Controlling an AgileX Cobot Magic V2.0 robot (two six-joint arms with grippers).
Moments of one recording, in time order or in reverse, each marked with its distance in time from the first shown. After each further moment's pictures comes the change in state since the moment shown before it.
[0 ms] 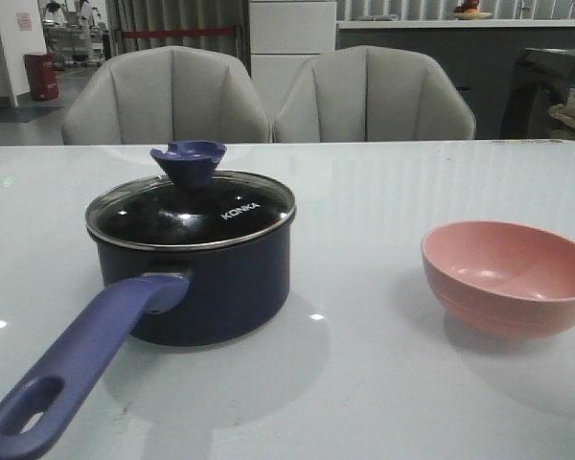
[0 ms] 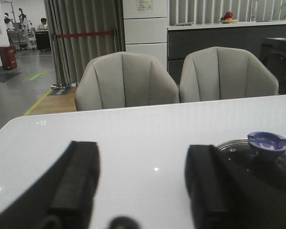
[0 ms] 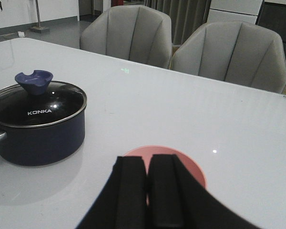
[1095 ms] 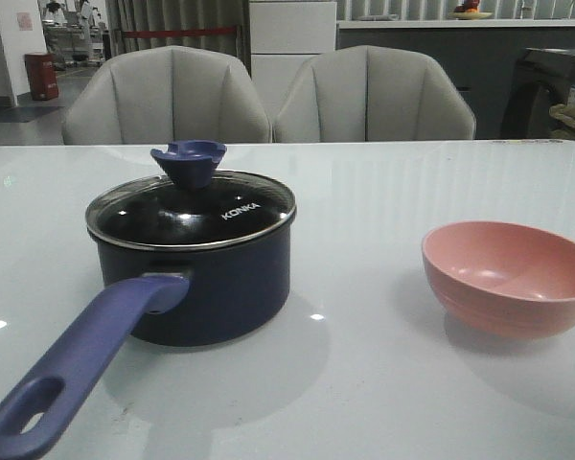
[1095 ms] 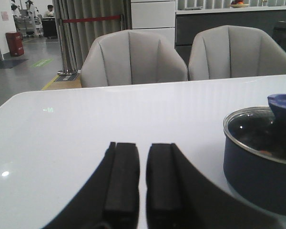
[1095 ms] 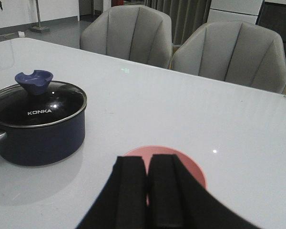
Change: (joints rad) left arm 0.001 -0.030 0.236 0.104 -0.169 -0.101; right arm 0.000 0.000 0.000 0.000 0.000 0.000
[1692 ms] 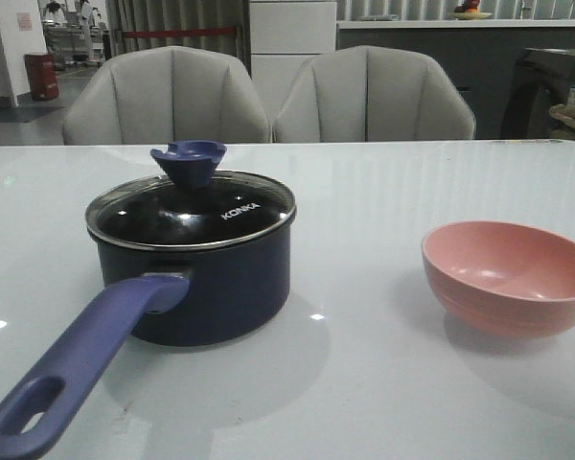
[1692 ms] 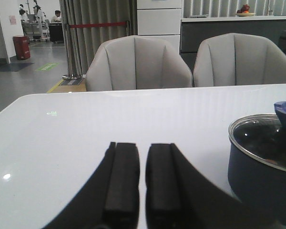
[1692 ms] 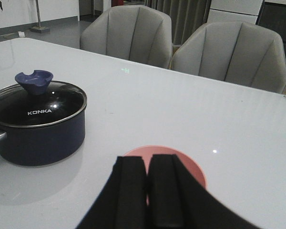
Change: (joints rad) left arm 0.018 0.000 0.002 0.010 -0.027 -0.032; right arm 0.000 0.000 0.000 0.000 0.000 0.000
